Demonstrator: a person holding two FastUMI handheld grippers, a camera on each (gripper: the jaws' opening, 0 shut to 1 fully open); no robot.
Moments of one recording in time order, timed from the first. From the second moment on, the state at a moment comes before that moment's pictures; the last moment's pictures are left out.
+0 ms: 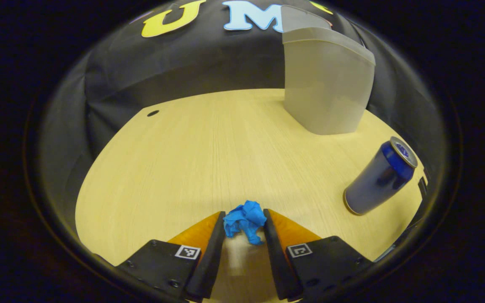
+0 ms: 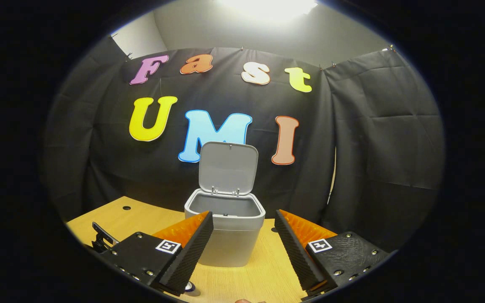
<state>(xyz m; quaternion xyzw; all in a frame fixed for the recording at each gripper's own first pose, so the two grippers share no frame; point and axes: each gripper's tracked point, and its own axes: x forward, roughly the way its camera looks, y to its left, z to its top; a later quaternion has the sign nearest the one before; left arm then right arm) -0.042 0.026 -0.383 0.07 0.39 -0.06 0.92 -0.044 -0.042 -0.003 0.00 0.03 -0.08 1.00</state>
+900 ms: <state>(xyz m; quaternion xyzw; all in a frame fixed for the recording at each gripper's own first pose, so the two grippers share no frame) -0.023 0.016 -0.316 0.01 0.33 -0.04 0.94 -0.049 -0.058 -0.010 0.04 0.02 -0.07 1.00</state>
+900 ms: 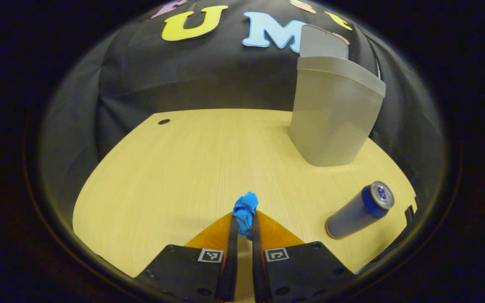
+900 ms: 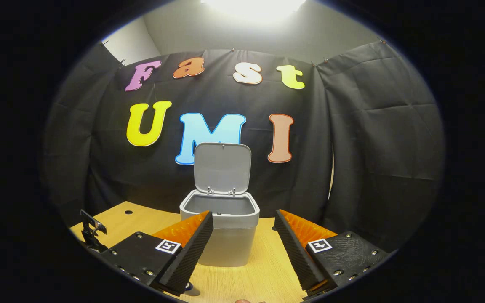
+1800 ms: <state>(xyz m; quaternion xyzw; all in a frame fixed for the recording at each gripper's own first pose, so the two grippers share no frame) 0.068 -0.102 -0.118 -0.06 0.17 -0.13 0.97 -0.038 -0.085 -0.010 0.05 0.01 -0.06 1.00</state>
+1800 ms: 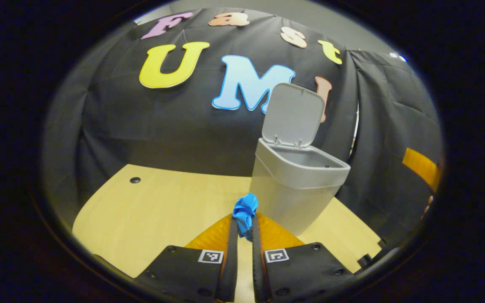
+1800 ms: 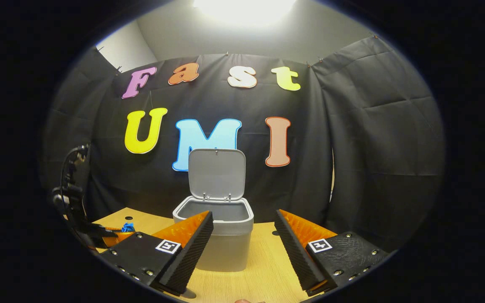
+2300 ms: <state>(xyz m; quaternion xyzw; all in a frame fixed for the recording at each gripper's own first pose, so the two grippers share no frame) 0.119 -0.168 -0.062 -0.05 0.12 -0.18 0.97 -0.033 -0.107 -0.022 0.05 0.02 -0.08 1.00</state>
